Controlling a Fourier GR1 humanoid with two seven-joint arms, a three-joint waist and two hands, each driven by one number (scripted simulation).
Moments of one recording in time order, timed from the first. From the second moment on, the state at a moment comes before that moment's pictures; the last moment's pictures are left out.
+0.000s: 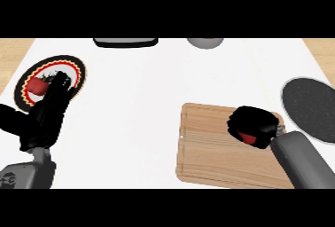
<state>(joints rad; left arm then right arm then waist) -0.15 0.21 0.07 -1.59 0.14 0.10 0.22 -0.41 -0.36 0.26 -1.04 1.33 0.16 -0.85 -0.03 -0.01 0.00</state>
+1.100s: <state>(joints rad) -0.13 0.21 0.09 -1.61 0.15 0.10 0.23 -0.06 -0.24 -0.13 -2.14 1.14 0.40 -0.05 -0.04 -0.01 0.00</state>
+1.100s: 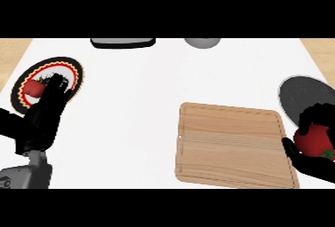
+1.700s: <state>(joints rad) -0.17 0.19 0.08 -1.56 0.13 0.08 0.22 -0.21 -0.36 -0.49 -1.92 0.94 0.41 -0.07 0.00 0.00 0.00</state>
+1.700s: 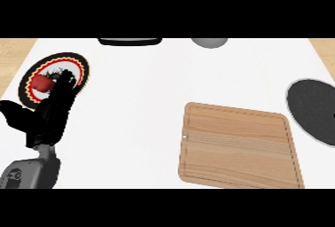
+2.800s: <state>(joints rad) -0.17 0.17 0.07 -1.60 0.12 0.06 0.24 -0.55 -0.63 -0.56 -0.62 0.96 -0.13 -0.62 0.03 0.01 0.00</state>
